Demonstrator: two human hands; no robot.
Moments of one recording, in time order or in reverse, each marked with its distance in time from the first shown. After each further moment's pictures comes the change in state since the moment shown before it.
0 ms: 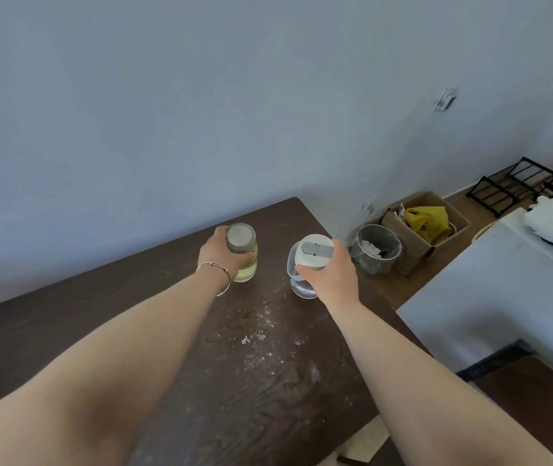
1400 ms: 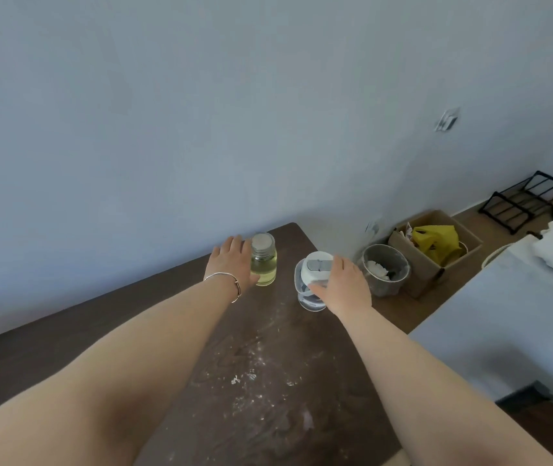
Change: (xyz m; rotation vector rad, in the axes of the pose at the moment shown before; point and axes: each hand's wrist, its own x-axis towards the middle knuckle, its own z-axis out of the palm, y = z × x) left_hand 0.034 0.057 0.019 0.936 -0.135 0.373; right_hand 0.072 0.018 -0.028 -0.528 -0.092 -0.211
